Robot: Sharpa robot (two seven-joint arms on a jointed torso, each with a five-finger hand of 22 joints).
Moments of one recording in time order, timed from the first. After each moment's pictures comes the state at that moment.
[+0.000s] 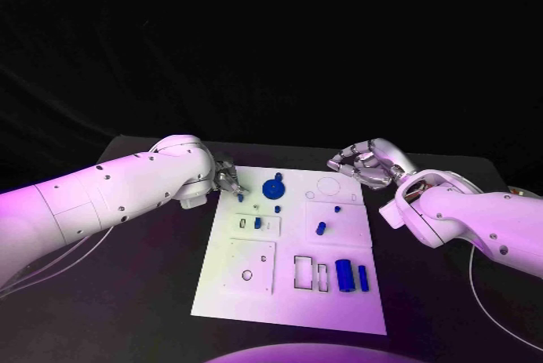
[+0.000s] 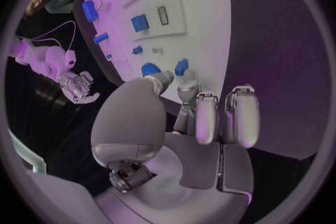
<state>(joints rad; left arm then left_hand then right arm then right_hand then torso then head) 1.26 -0.61 -0.01 1.26 -1.15 0.16 -0.58 1.19 -0.16 0.51 0.29 0.07 0.89 0.09 0.55 0.70 1.26 0.01 1.15 0.95 1.47 -0.04 1.47 1.31 0.05 1.41 0.07 1.47 1.31 1.22 -0.92 -0.14 1.59 -0.84 -0.58 0.09 1.13 -0.09 0.09 0.29 0.35 0.86 0.16 0.23 0.47 1.33 0.08 1.31 1.29 1.47 0.01 1.49 1.31 0.04 1.46 0.11 1.35 1.31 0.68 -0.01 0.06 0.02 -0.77</state>
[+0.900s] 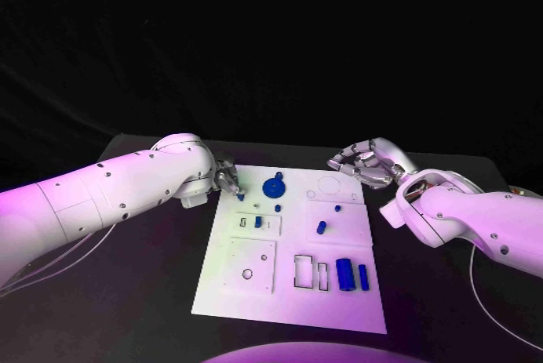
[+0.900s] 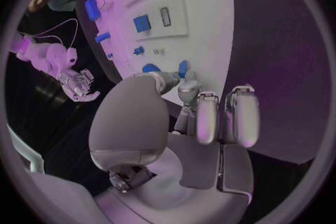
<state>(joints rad) 1.26 -0.61 -0.01 1.25 -1.12 0.17 -0.57 1.33 -0.20 0.74 0.29 0.07 0.85 0.07 0.65 0.77 1.27 -0.01 1.15 0.94 1.47 -0.06 1.47 1.31 0.05 1.42 0.05 1.47 1.31 1.22 -0.92 -0.14 1.59 -0.84 -0.58 0.08 1.13 -0.09 0.09 0.29 0.35 0.86 0.16 0.24 0.47 1.33 0.08 1.31 1.29 1.47 0.01 1.49 1.31 0.04 1.46 0.11 1.35 1.31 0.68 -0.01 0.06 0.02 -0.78</state>
